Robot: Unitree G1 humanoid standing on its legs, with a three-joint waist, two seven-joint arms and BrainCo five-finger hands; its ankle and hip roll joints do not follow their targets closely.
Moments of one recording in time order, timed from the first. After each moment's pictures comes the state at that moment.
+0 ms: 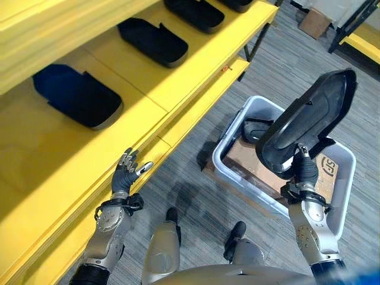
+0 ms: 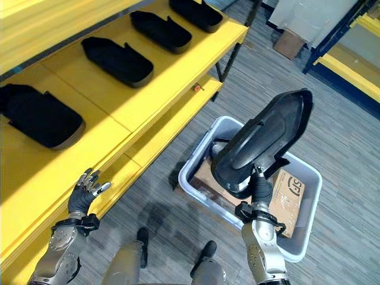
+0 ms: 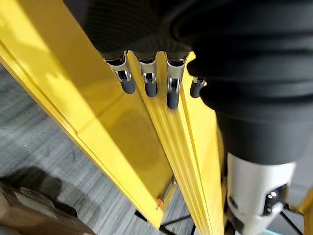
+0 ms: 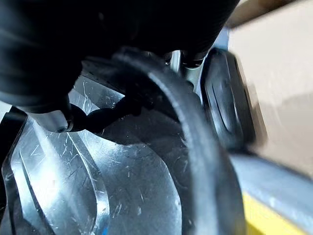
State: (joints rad) left arm 0.16 0.45 -0.08 0.11 -0.52 -0.13 0.22; right arm 0.10 -0.20 0.11 -0.04 0.53 -0.15 -0.36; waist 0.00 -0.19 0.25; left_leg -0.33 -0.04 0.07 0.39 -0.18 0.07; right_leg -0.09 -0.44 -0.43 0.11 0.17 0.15
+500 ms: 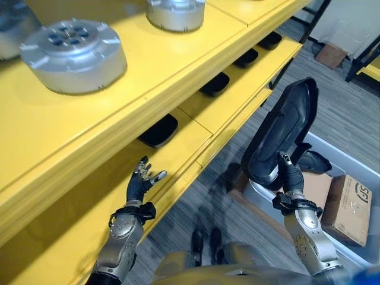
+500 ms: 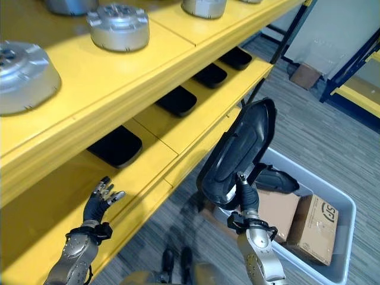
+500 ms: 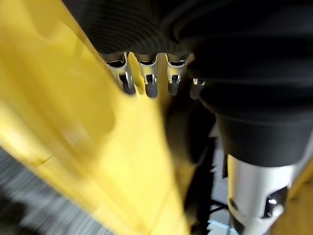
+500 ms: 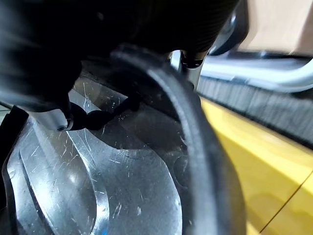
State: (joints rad) left arm 0.18 0.38 -0.12 0.06 -0.50 -0.12 0.20; right arm 0.15 -0.29 0.20 -0.04 0.55 -0.13 -0.28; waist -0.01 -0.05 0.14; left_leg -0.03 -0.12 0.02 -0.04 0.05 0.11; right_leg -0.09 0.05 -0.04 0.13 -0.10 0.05
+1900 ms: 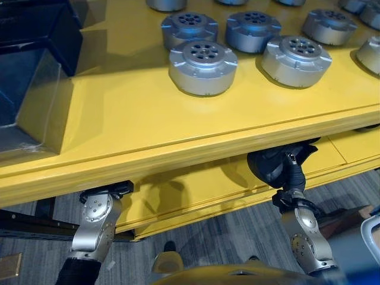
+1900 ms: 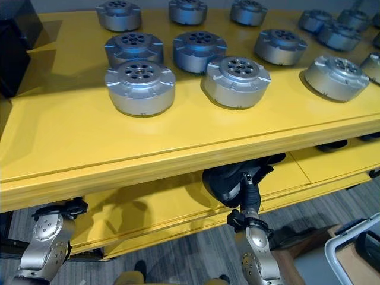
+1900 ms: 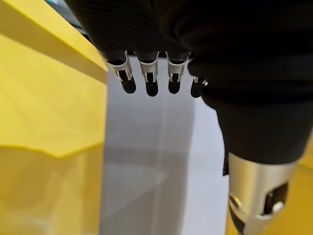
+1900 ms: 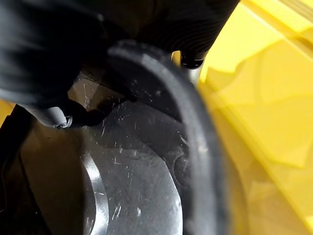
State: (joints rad) left arm 0.16 0.49 0.00 -0.09 -0.54 -0.20 0.27; right arm 0.15 -0.21 0.16 -0.02 0.59 -0.14 -0.32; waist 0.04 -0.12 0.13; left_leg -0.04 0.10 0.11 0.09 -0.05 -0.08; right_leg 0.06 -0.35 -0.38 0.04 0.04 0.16
